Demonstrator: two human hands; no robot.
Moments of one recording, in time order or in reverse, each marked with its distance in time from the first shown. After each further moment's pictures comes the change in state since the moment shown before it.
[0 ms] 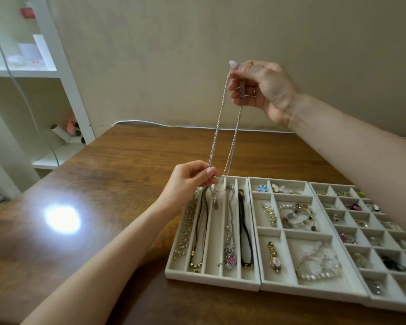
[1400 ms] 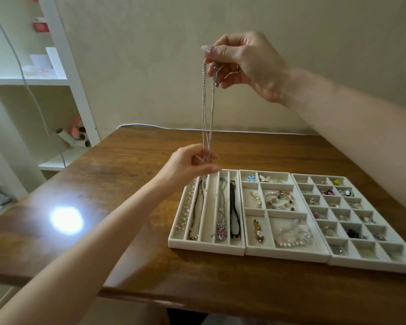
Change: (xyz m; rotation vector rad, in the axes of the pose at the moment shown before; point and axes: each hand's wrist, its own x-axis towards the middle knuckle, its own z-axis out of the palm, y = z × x) left_hand -0.025 0.055 -0.004 0.355 -0.085 0.102; right_hand -0.040 -0.068 0.021 -0.283 -0.165 -0.193
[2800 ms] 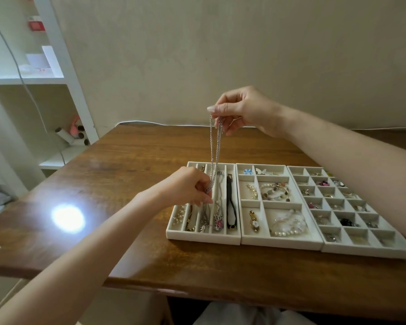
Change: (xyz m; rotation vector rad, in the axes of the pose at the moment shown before) left_hand -0.021 0.003 0.014 0.471 -0.385 -0.126; right_hand -0.043 0.051 0.004 -0.008 -0.173 0.213
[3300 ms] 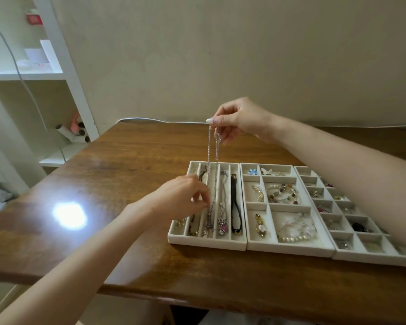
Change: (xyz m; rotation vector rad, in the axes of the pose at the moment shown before) left_hand -0.017 -0.008 0.004 0.241 0.049 0.111; right_hand 0.022 0.030 0.011 -0.036 0.001 0.085
